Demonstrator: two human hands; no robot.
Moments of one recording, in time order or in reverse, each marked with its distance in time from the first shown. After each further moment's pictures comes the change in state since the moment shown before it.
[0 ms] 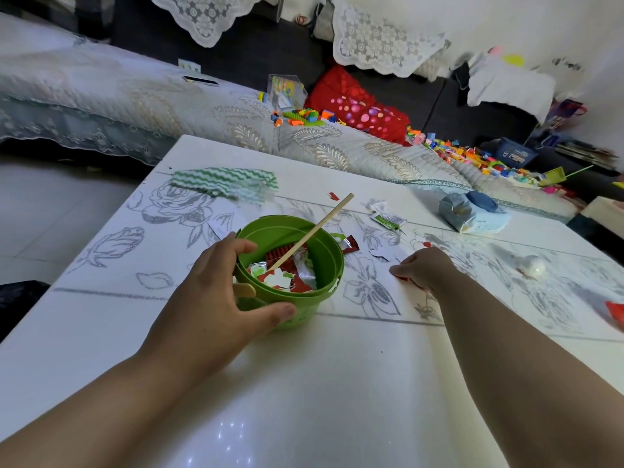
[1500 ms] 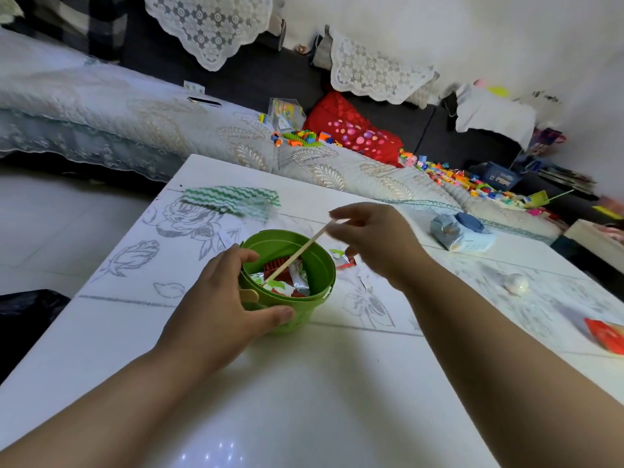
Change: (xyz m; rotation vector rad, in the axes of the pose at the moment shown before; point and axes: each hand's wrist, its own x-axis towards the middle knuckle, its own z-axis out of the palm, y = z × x) left_hand 0.004 -0.006 -0.010 -0.015 0.025 -0.017; right_hand -0.129 -0.115 -0.040 0.446 0.041 -0.529
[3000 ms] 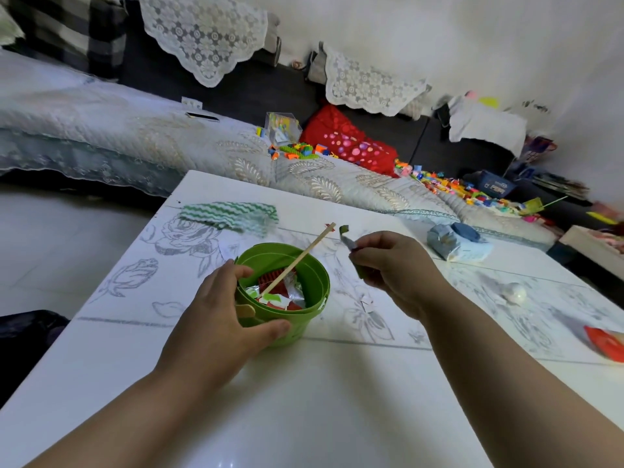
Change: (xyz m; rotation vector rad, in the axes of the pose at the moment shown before) left_hand 0.003 -0.005 0.001 -0.028 0.028 -0.009; right_hand -0.008 0.023 -0.014 0.483 -0.002 0.214
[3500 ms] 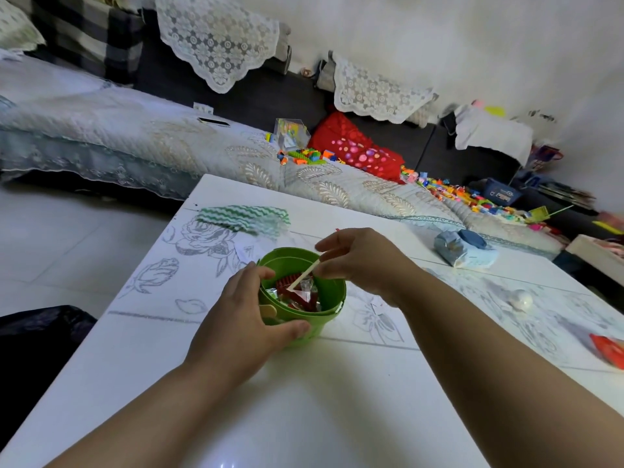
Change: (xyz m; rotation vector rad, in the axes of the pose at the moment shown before) left_hand -0.003 0.003 -0.004 -0.016 -0.033 0.024; right_hand -0.013 -0.033 0.049 -0.553 -0.182 -0.057
